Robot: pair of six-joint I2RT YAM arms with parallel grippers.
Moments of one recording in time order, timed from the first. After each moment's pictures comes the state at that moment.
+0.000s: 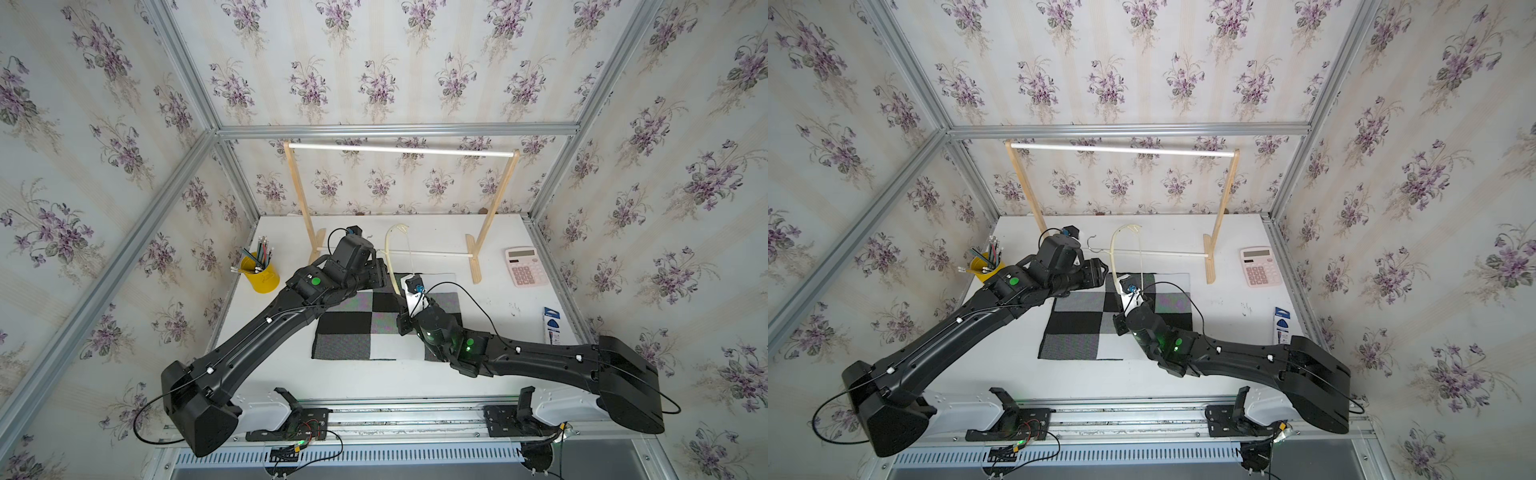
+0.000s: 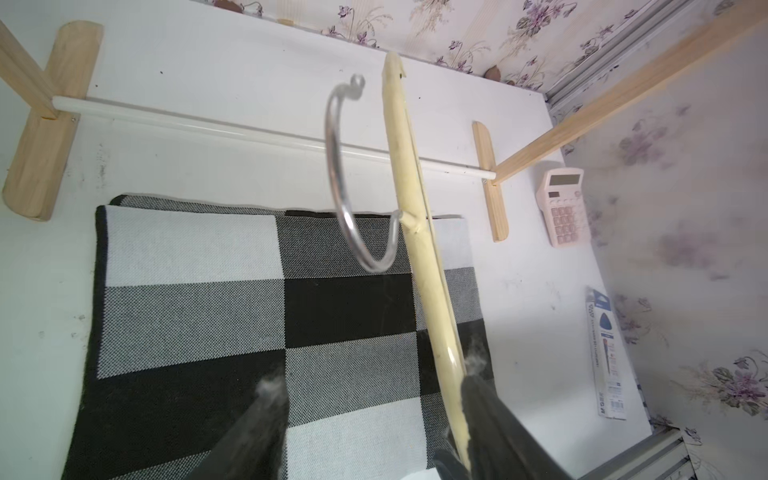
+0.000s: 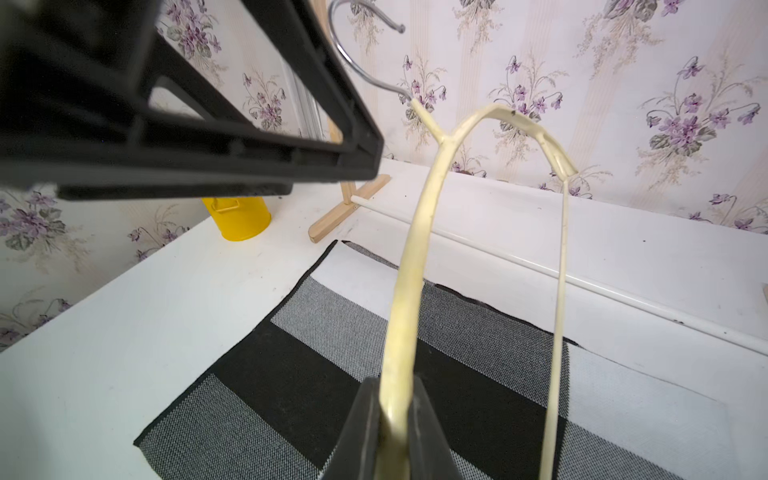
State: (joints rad) left arm -0.71 1.31 1.28 -0.70 -0.08 -0.67; right arm 1.16 1.35 0.72 0.33 0.54 0.27
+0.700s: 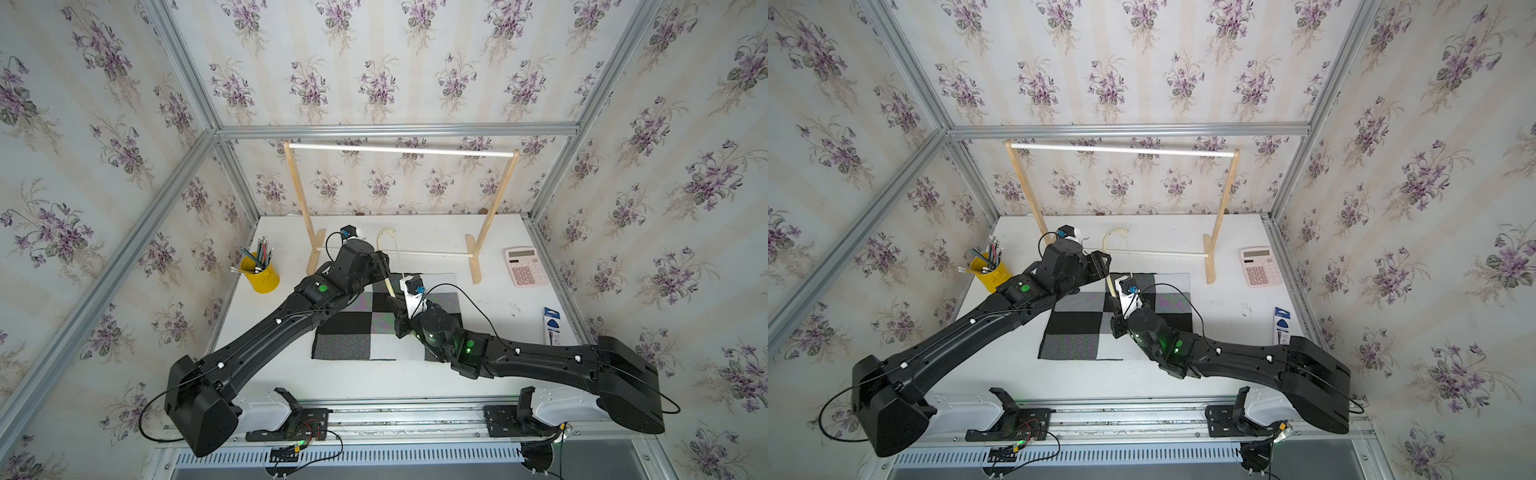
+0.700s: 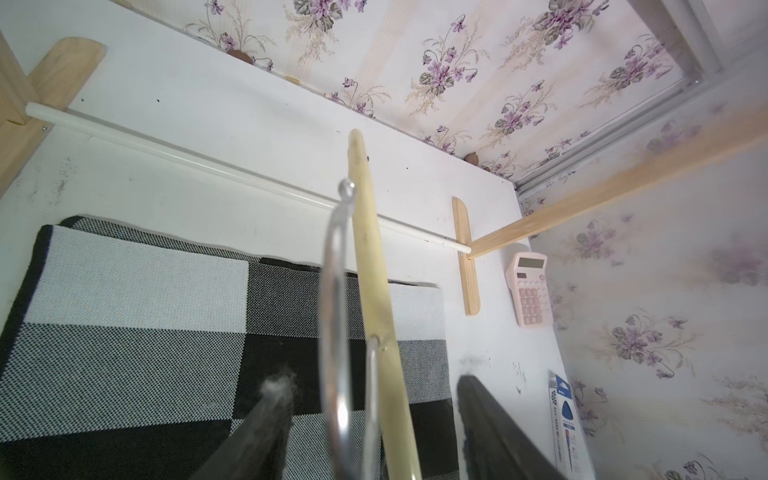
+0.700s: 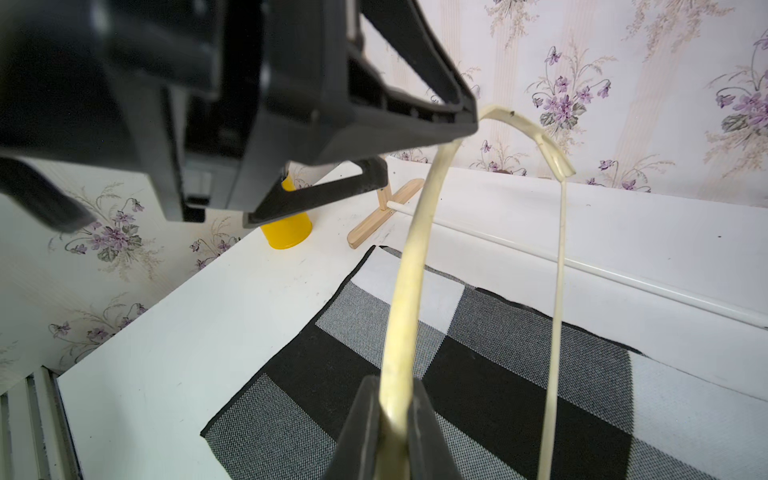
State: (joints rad) left arm -0.71 1.33 1.17 -0.43 -0.19 -0.83; right arm 1.16 1.35 0.70 0.40 0.45 0.32
